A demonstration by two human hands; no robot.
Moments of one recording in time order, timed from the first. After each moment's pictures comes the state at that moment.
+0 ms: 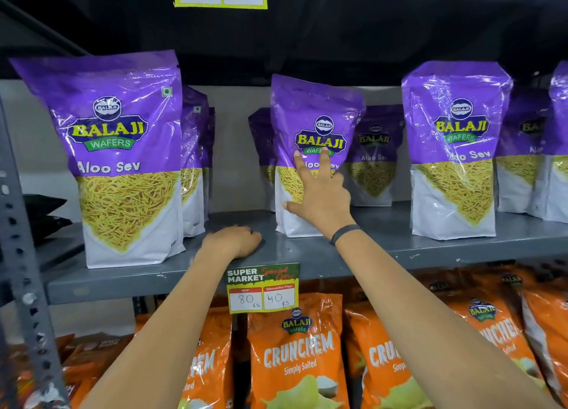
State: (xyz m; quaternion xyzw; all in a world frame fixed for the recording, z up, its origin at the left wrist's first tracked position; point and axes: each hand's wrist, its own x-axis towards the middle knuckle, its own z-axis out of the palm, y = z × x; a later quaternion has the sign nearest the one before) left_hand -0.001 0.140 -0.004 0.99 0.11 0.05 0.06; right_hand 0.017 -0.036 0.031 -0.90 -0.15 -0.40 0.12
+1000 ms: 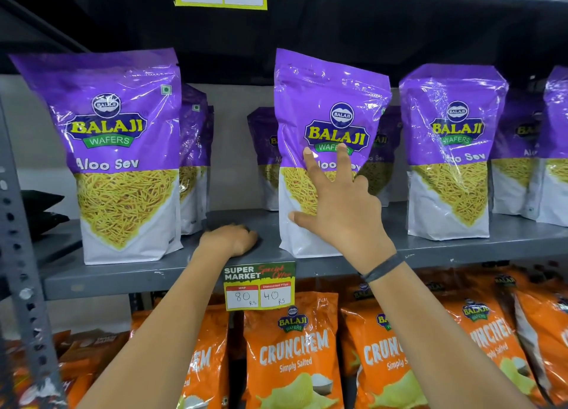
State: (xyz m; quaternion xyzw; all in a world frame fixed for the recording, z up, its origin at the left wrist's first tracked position) left_hand 0.003 0.145 -0.006 0.99 0.08 0.05 0.05; right_hand -0.070 -0.070 0.034 -0.90 -0.15 -0.39 0.11
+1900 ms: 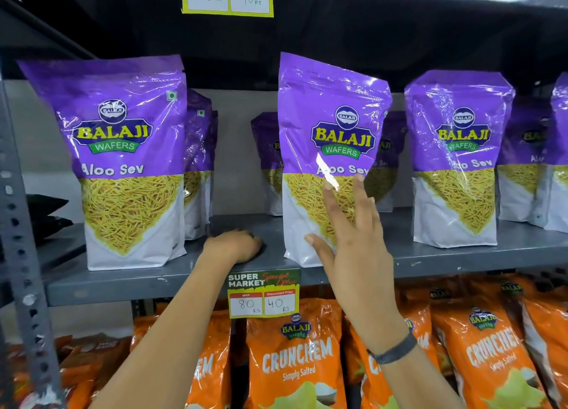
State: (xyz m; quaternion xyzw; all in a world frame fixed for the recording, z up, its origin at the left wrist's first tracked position) left_hand 0.003 0.143 -0.007 0.99 0.09 0.06 0.05; right_hand -0.088 -0.071 -0.021 -0.84 -0.16 -0.47 0.23
